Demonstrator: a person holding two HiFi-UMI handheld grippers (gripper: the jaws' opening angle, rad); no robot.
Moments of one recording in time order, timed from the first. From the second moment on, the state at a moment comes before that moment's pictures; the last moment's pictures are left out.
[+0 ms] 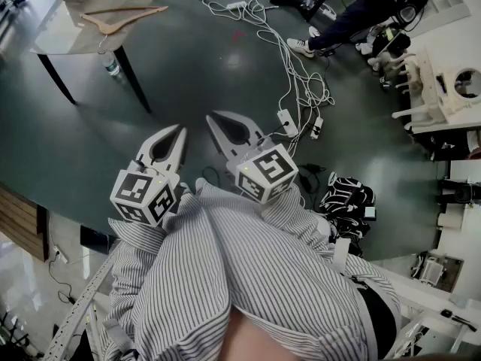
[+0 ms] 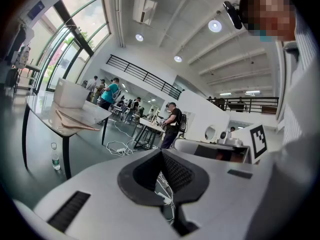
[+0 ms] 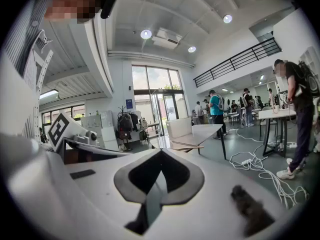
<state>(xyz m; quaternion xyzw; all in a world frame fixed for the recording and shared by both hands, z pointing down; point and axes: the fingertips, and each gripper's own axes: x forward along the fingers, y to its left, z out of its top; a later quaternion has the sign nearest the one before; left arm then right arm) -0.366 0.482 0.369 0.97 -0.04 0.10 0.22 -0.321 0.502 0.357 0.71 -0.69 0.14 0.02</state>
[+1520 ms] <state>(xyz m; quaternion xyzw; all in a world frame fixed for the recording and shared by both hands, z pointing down) -0.325 0.521 0.376 0.97 -0.12 0.09 0.21 -0.284 0.541 0.363 0.70 -0.69 0.16 -0.07</state>
